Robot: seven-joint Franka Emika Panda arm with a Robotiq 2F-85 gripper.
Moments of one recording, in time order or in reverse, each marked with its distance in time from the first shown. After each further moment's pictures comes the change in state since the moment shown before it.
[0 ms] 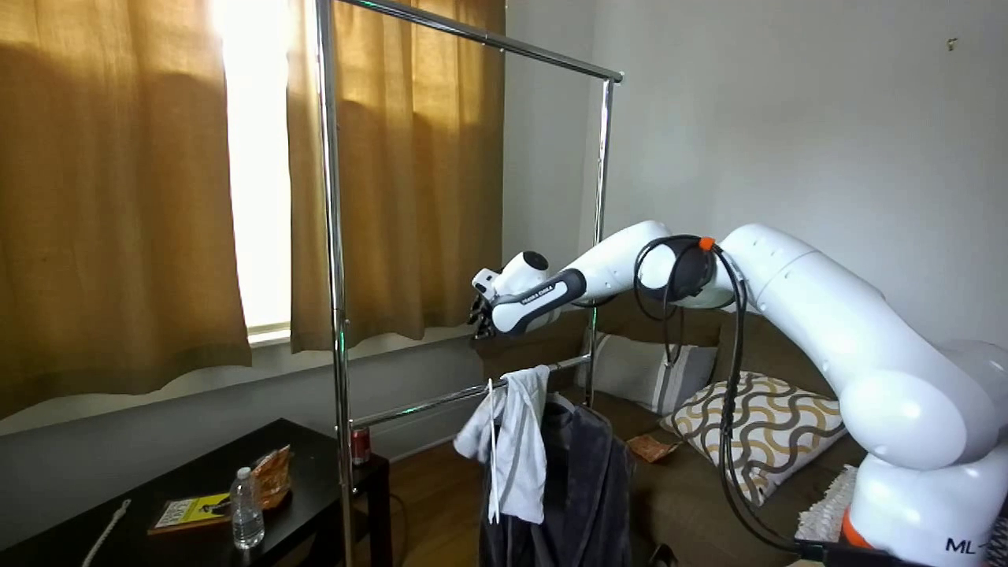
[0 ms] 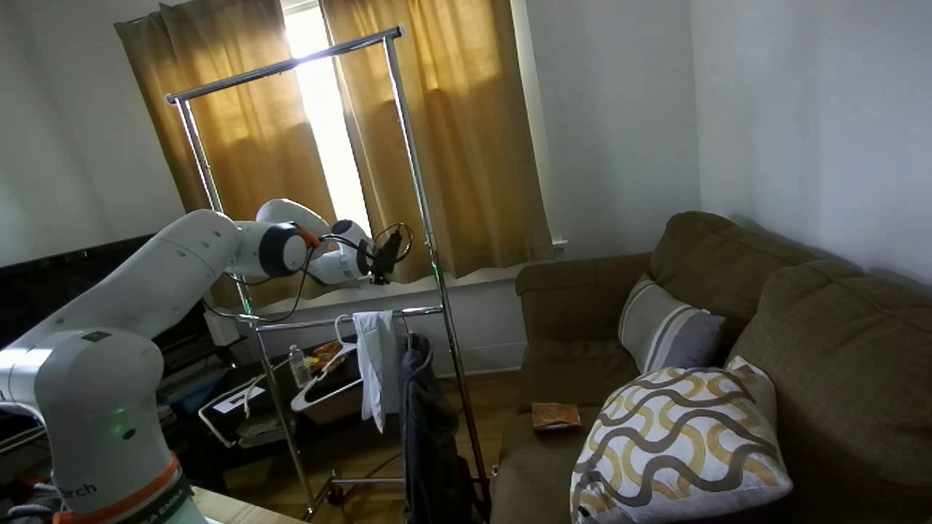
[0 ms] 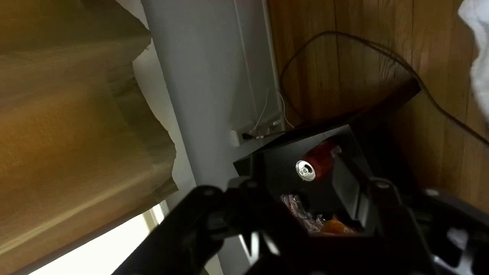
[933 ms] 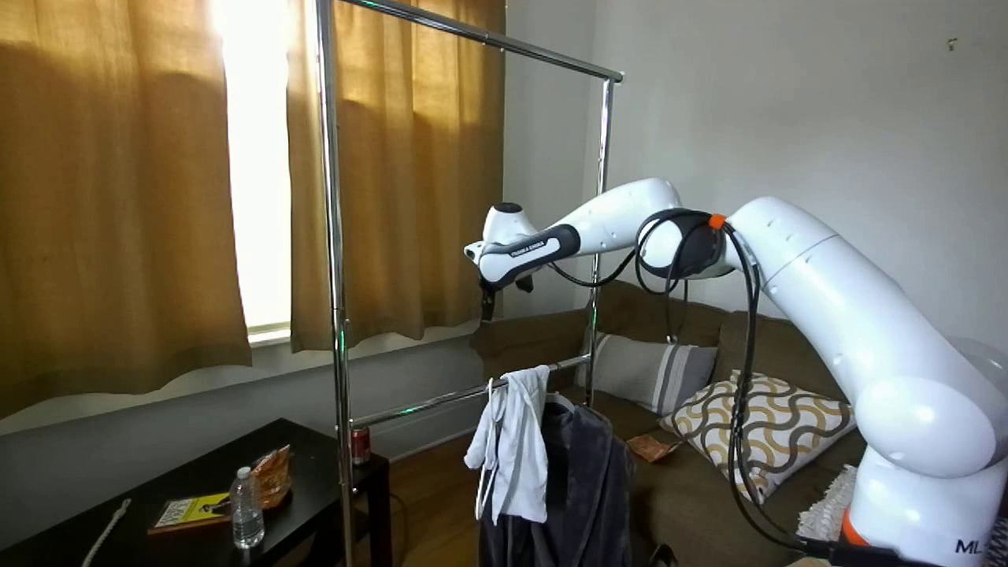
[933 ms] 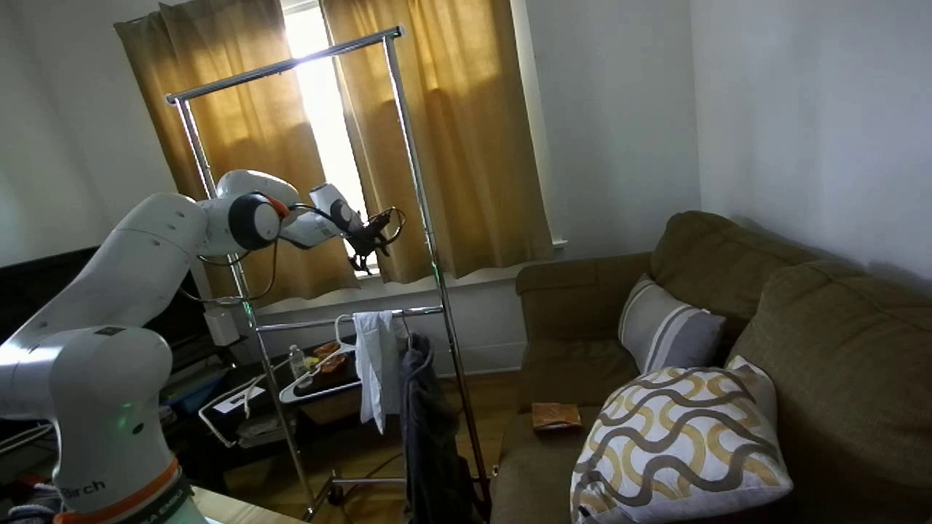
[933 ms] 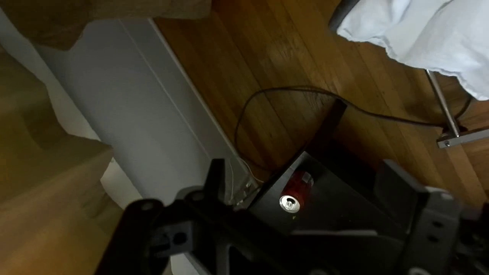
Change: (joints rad) arm 0.146 -0.183 -0.160 0.047 0.031 -0.561 0.448
